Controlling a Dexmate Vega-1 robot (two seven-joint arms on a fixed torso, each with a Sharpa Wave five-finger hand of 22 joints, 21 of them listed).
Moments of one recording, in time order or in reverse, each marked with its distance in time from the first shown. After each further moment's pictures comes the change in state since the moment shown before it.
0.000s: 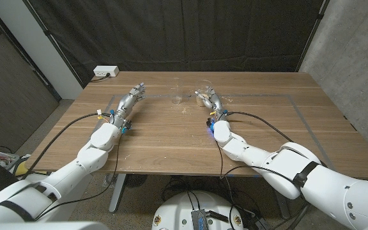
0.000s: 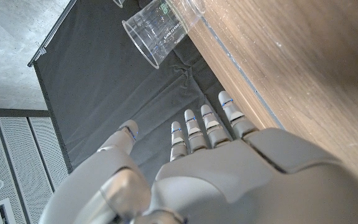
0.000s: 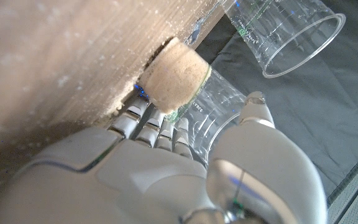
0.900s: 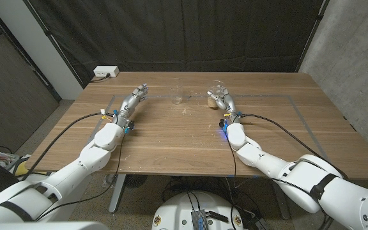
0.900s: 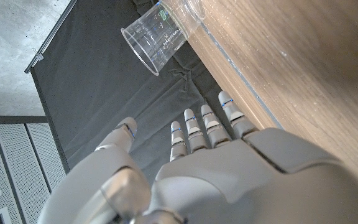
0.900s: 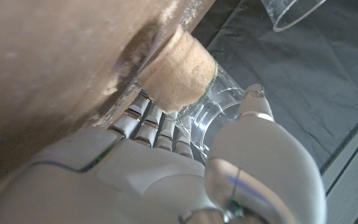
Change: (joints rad) left arm 0.008 0.005 0.014 -0.050 0.046 0.049 0.056; left_hand 0.035 -0.010 0.008 -0.030 0.000 0.004 -0.004 0.000 0.000 0.011 -0.011 0.000 0.005 0.002 0.002 0.000 0.000 0.000 0.000 0.000 0.000; right arm -0.142 -0.201 0.053 -0.270 0.033 -0.039 0.087; right_hand 0.060 -0.032 -0.025 -0.002 0.000 0.012 -0.030 0.055 0.066 0.005 0.002 0.083 0.103 -0.001 -0.001 0.089 0.173 0.027 -0.009 0.029 0.024
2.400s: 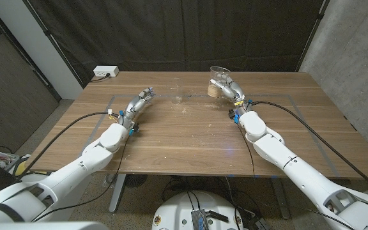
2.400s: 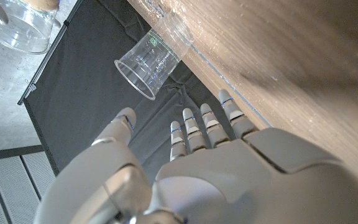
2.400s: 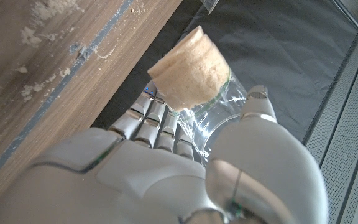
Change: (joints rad) left arm 0.011 0.053 0.059 -0.116 0.138 0.102 0.146; left_hand 0.070 -0.033 0.000 -0.075 -0.004 -0.009 0.008 0.000 0.000 0.004 -0.026 0.000 0.008 0.014 -0.001 0.000 0.000 0.011 -0.011 0.000 0.000; right arm -0.246 -0.237 0.191 -0.794 0.084 -0.282 0.197; right_hand -0.013 -0.013 -0.002 0.019 0.000 0.075 -0.007 0.068 0.051 0.134 -0.016 0.046 0.004 0.113 0.001 -0.023 -0.042 0.048 -0.023 0.027 -0.003
